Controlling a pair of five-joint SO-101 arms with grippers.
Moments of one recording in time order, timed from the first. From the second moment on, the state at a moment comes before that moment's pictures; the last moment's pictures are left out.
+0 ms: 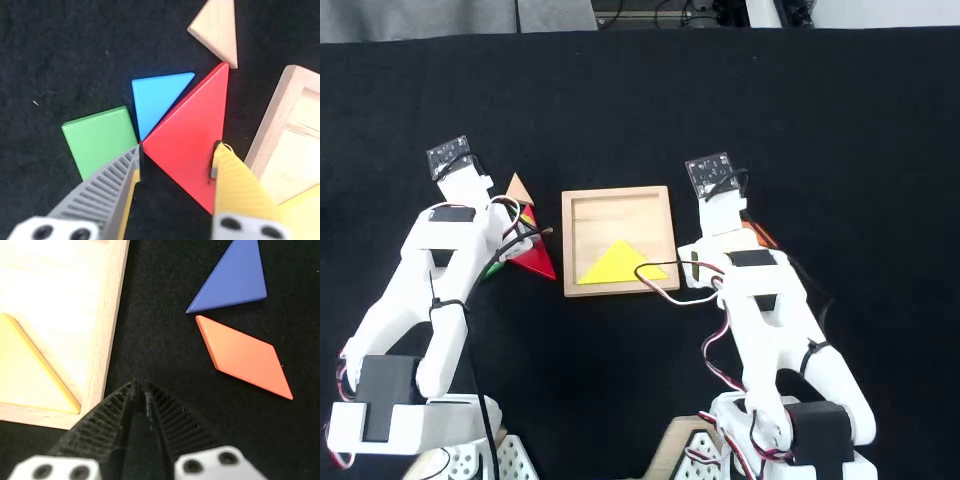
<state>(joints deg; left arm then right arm) -4.2 -5.5 41.1 45.1 23.4 -3.8 -20.3 60.5 32.0 10.8</state>
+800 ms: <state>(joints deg) -4.1 4.0 34.9 47.3 23.8 -3.8 -20.3 60.5 32.0 10.8</state>
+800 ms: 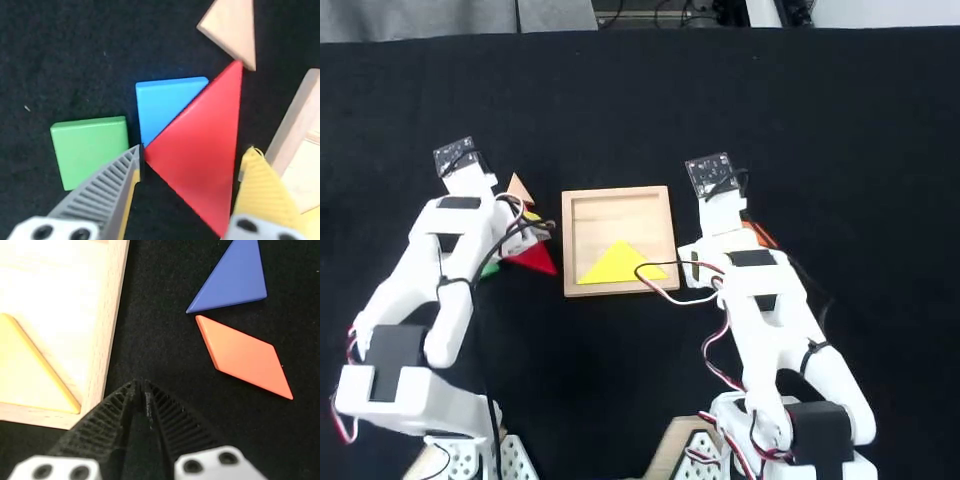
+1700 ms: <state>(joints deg) -5.7 -1.2 40.9 42.0 23.7 -3.8 -20.3 60.5 32.0 10.8</state>
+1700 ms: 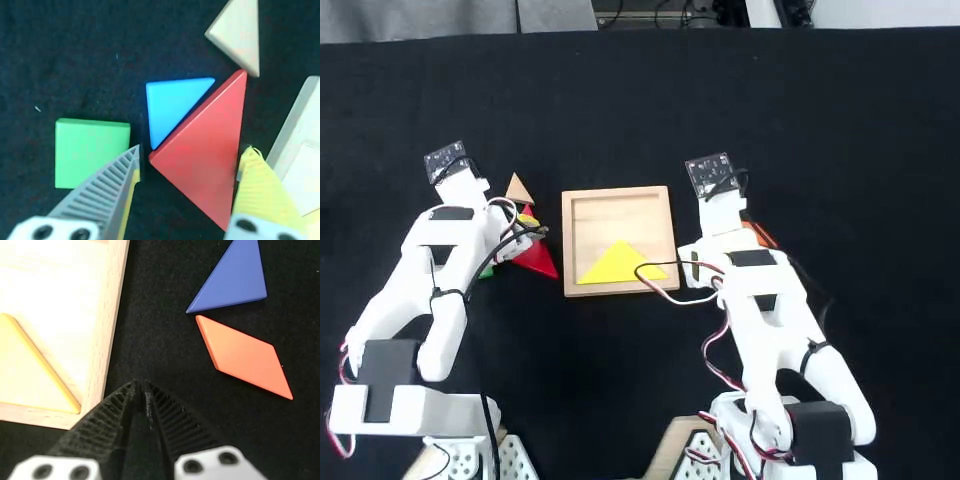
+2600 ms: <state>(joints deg) -5.5 8.2 30.5 50.2 26.9 -3.8 -20.3 61.2 32.0 10.8</state>
